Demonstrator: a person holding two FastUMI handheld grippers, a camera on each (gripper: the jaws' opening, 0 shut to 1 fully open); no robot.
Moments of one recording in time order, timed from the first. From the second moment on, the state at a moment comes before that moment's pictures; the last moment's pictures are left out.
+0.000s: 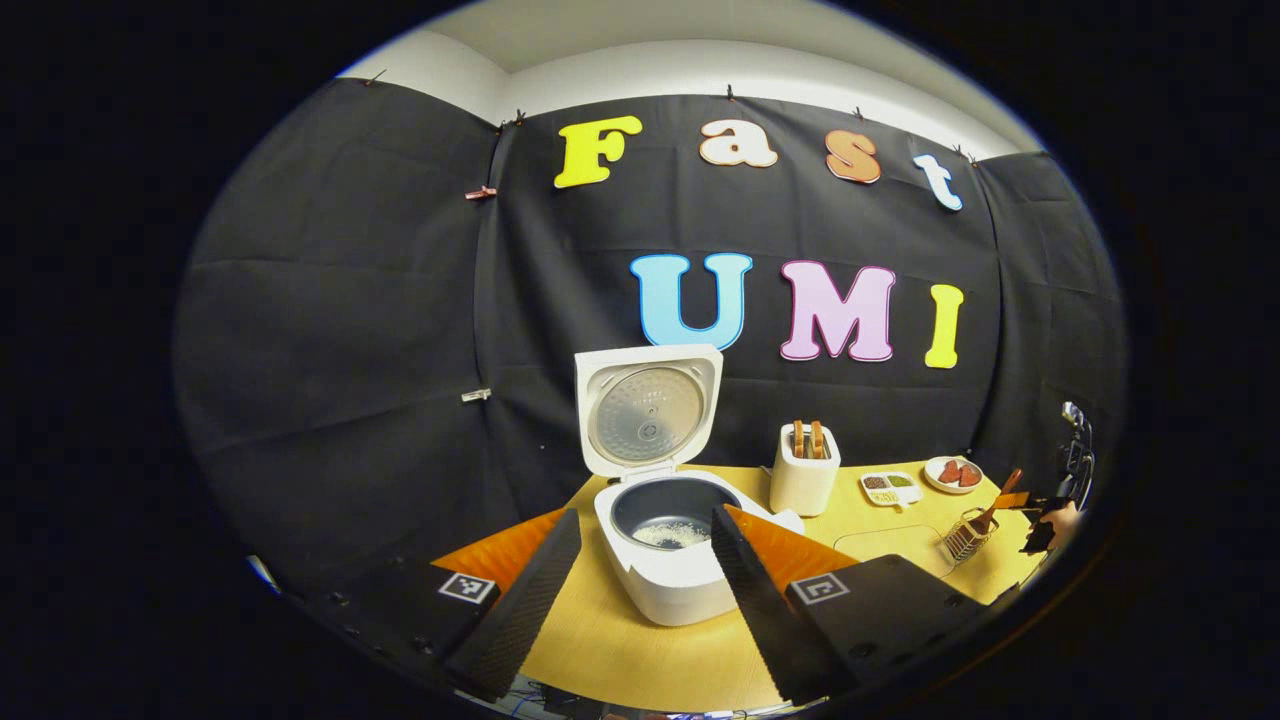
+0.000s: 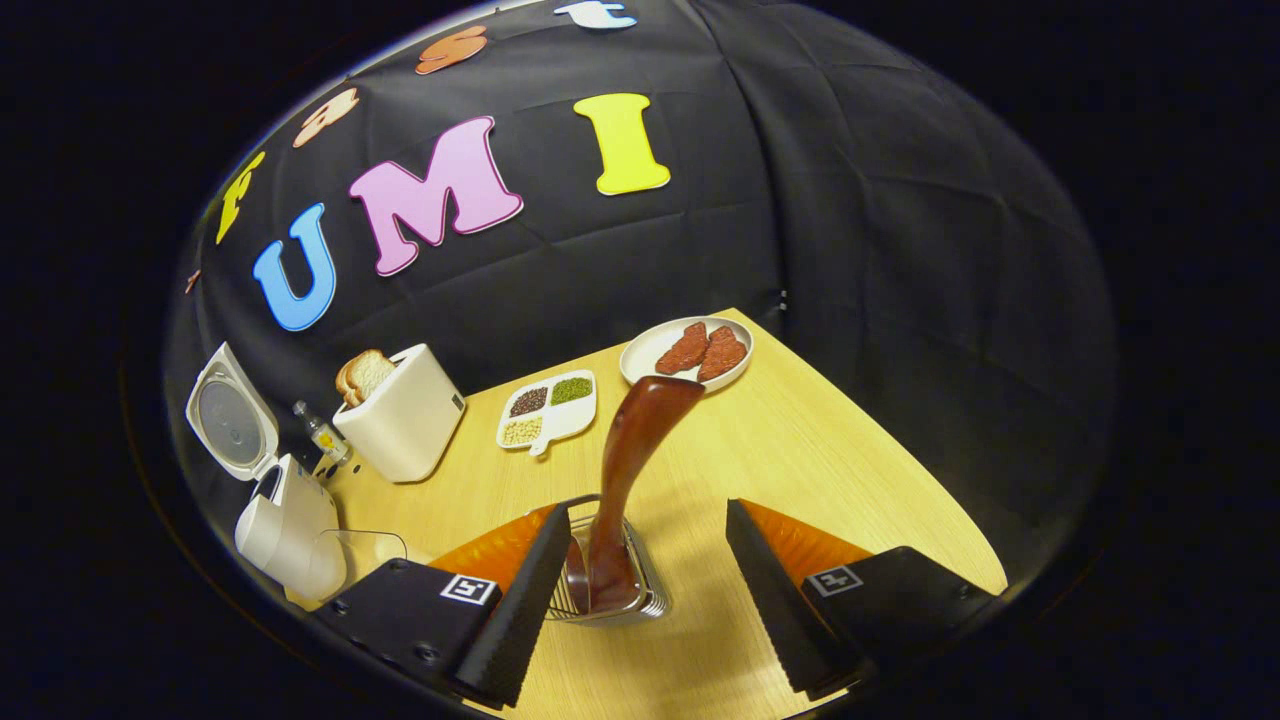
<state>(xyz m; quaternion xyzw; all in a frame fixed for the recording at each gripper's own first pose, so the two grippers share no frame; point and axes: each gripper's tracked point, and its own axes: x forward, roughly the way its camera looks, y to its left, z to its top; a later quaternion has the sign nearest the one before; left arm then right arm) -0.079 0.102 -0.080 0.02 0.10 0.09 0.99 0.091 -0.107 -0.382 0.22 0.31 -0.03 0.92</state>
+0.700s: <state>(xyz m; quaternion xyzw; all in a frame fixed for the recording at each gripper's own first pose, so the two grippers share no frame) 0.058 0.126 0.041 0.08 -0.03 0.02 1.00 0.016 -0.072 -0.226 0.20 0.20 -0.02 0.96</state>
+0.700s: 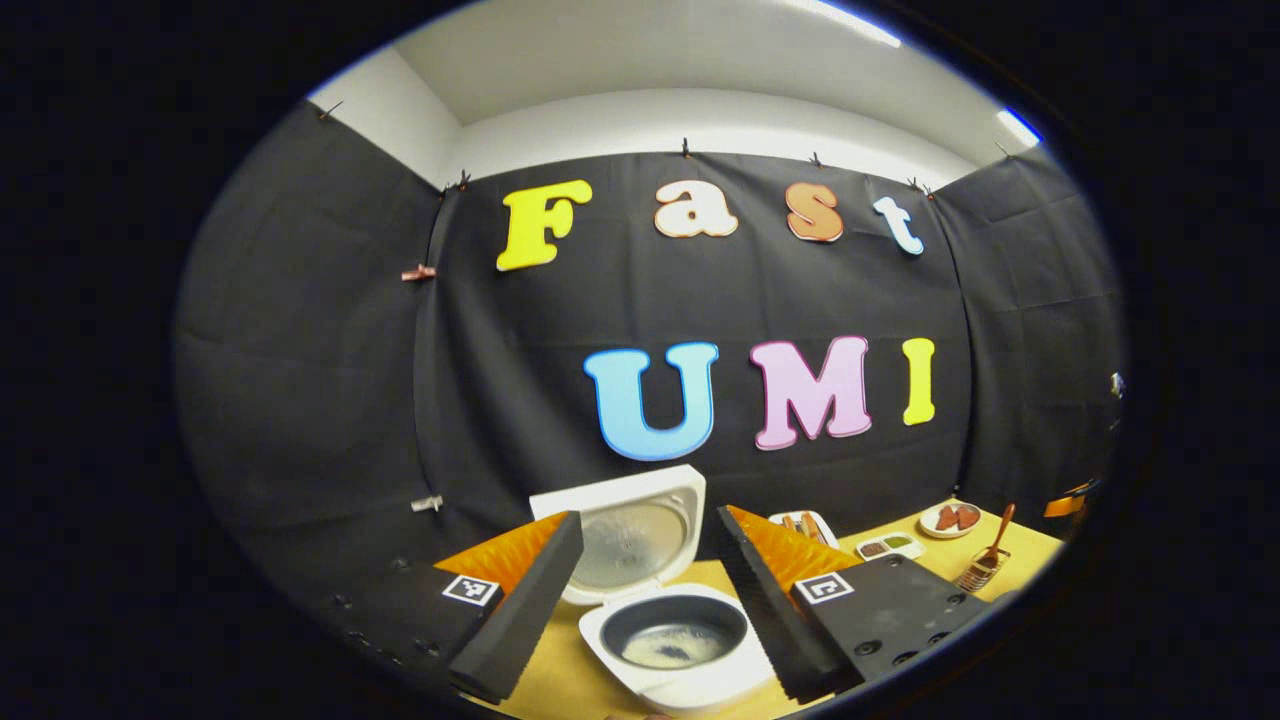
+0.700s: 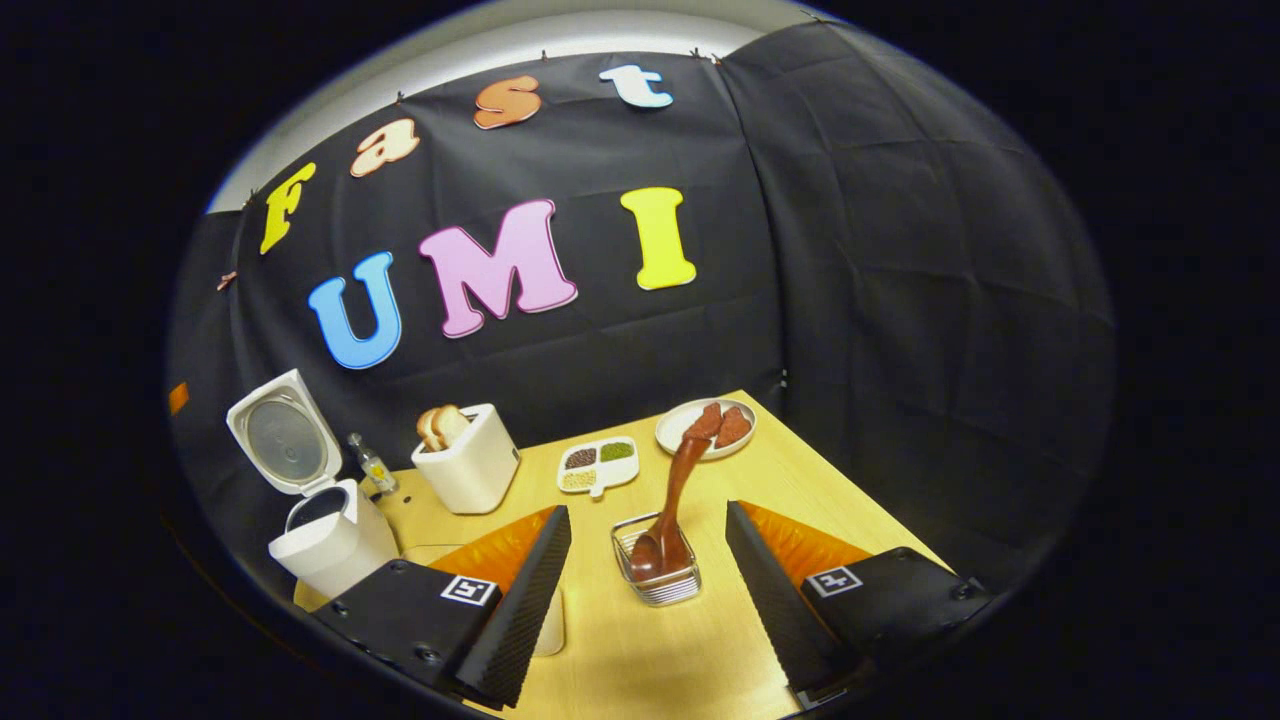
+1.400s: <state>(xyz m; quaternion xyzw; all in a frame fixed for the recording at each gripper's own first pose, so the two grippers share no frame) 0.280 0.185 0.100 0.11 -0.06 0.04 0.99 -0.032 -0.005 -0.193 0.18 0.19 0.00 0.96</state>
